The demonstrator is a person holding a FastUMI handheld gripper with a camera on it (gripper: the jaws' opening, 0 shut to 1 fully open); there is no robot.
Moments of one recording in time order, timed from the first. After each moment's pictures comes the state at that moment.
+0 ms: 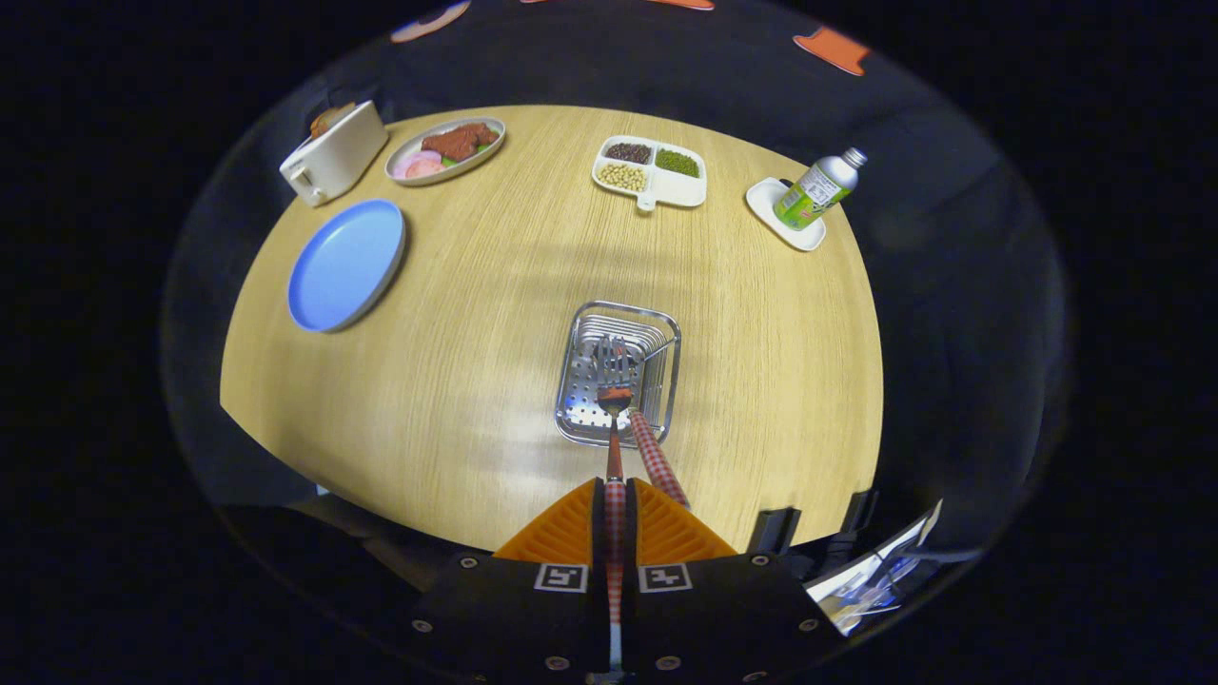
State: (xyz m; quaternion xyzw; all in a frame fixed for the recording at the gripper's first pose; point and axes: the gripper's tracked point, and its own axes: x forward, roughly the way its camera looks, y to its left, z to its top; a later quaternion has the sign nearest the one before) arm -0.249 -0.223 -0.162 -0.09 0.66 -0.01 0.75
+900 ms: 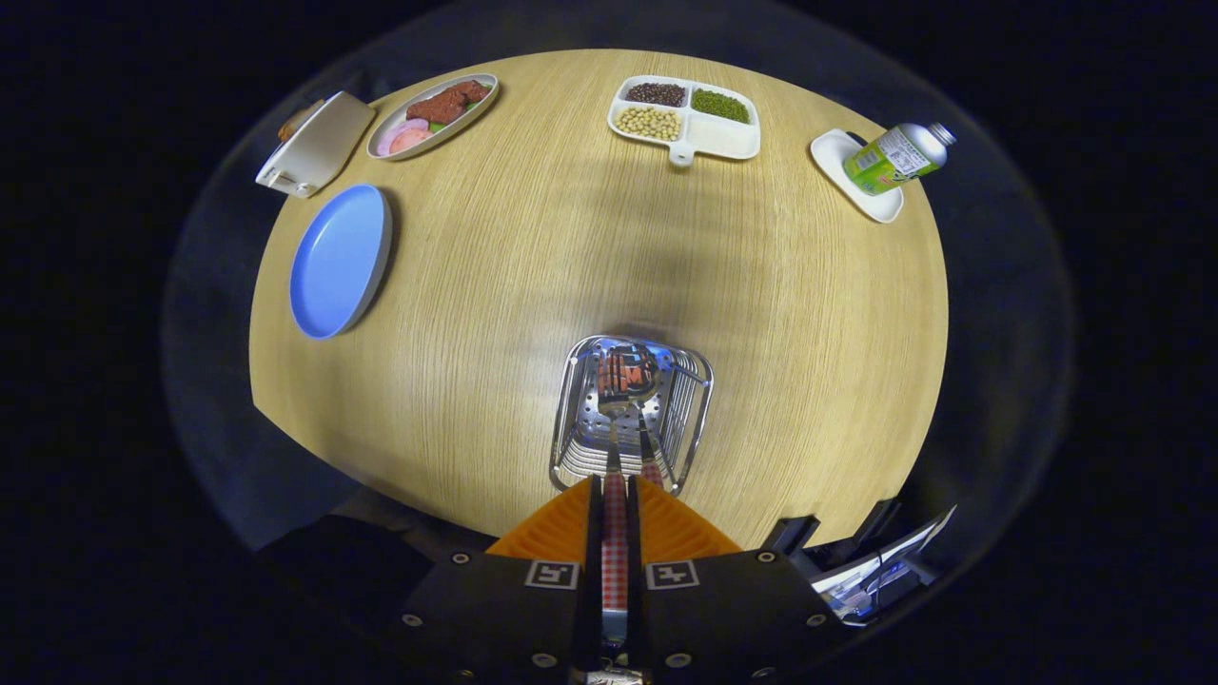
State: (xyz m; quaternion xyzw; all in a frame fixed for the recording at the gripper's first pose) arm -0.205 -0.222 -0.187 -0.01 0.74 0.04 0.67
